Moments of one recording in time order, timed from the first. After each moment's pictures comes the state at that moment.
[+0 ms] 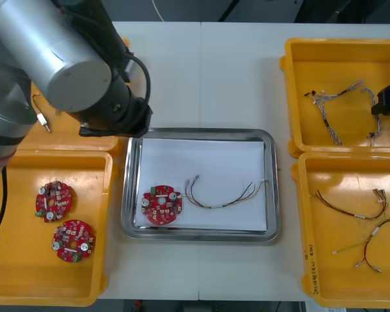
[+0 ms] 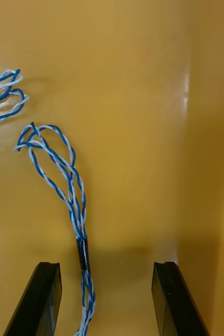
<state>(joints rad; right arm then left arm) -1.09 -0.73 -0.20 -0.34 -0.54 1.09 2.00 -0.80 0.59 -0.41 -1.97 0.70 1.87 -0.82</state>
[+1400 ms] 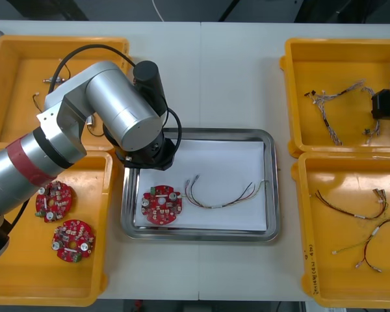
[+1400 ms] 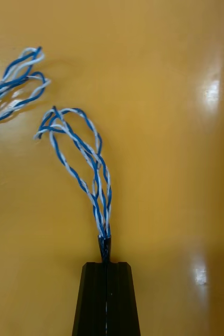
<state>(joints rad) -1.05 -0.72 -0.20 -0.38 -0.60 1.11 2.00 -0.82 0.54 -0.69 -1.66 0.68 1.61 -0.81</state>
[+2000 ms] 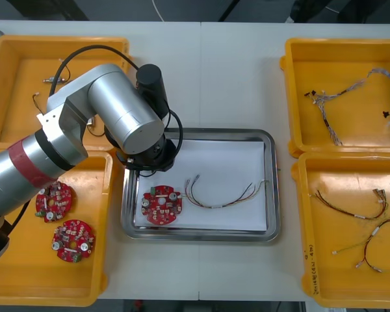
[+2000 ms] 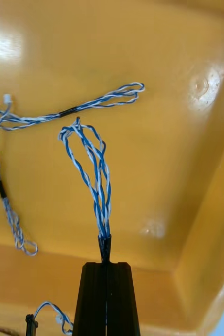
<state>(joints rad) -1.01 -0.72 -0.25 -0.96 -0.45 1.71 1.99 -0.82 0.54 -0.71 -1.67 0.66 1.60 -0.79</state>
